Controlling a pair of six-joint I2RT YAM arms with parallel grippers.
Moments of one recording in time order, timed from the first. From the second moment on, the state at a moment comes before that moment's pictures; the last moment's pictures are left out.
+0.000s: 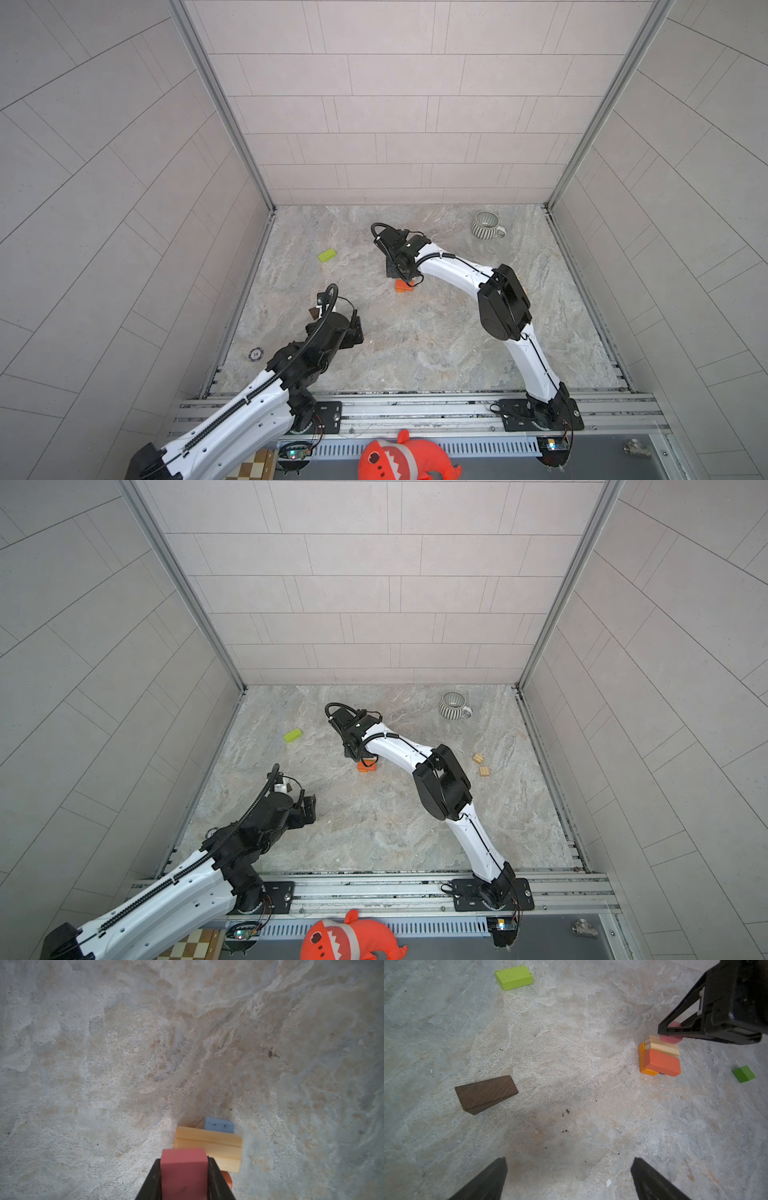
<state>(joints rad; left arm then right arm) -0.68 0.63 0.35 -0.49 -0.39 -0.66 0.75 2.28 1.99 -0.90 0.28 0.73</state>
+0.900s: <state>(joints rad) -0.68 0.63 0.35 -0.49 -0.39 -0.66 0.75 2.30 1.99 -0.91 0.27 0.71</state>
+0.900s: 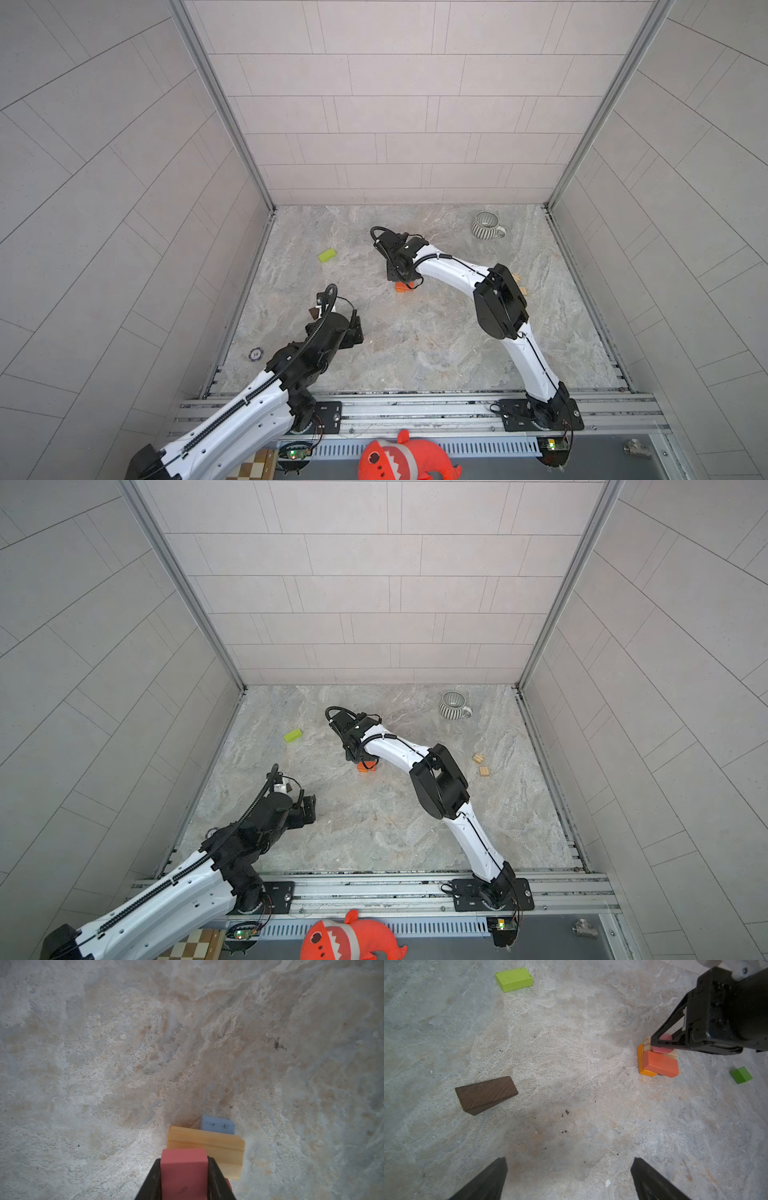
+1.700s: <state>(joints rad) -0.68 0.60 0.35 -0.50 -0.39 -0.66 0.75 2.31 2.00 -0.92 0.25 0.71</state>
